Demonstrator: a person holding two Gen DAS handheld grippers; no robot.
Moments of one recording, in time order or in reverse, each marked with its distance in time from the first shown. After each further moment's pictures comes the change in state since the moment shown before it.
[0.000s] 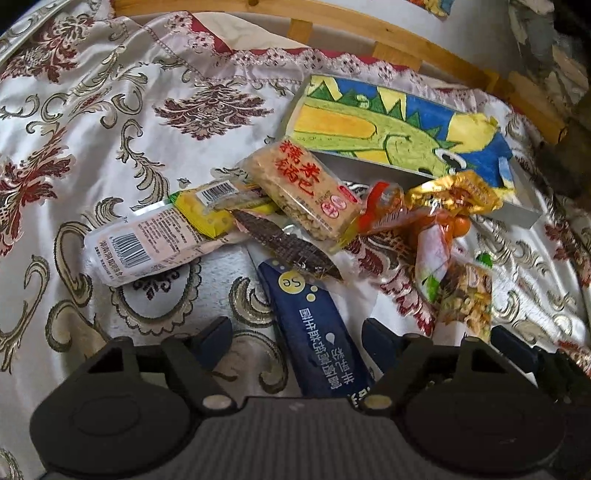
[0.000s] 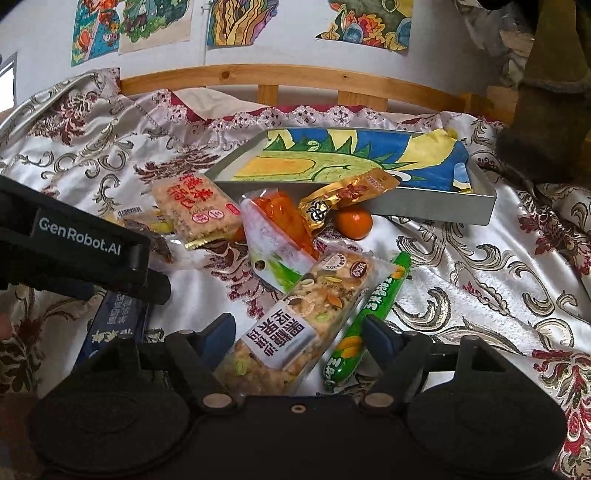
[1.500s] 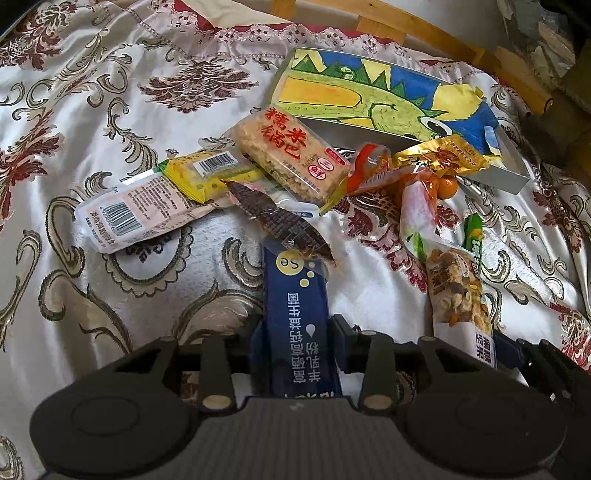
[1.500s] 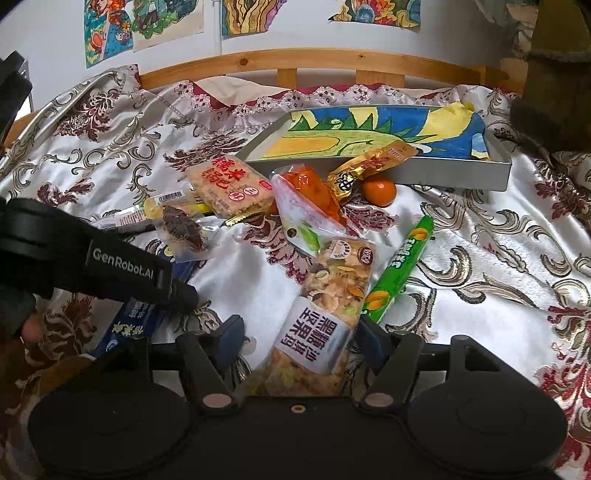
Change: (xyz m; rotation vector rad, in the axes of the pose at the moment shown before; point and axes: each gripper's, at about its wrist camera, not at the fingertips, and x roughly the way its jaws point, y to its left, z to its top) left arm -0.003 0.002 -0.013 0.032 0.072 -0.045; right arm -0.020 0.004 -0.010 0.044 0.056 0.114
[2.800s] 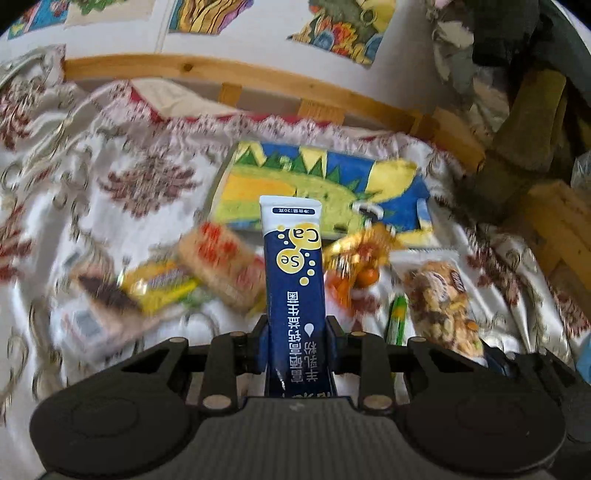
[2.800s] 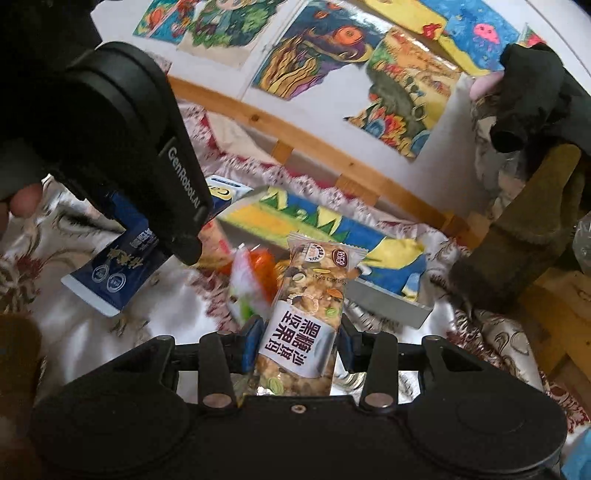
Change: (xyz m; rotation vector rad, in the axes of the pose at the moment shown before) left arm -0.043 -0.033 0.034 0.064 -0.256 -0.130; right arm -0.038 0.017 0.007 -0.403 -0.278 -0.293
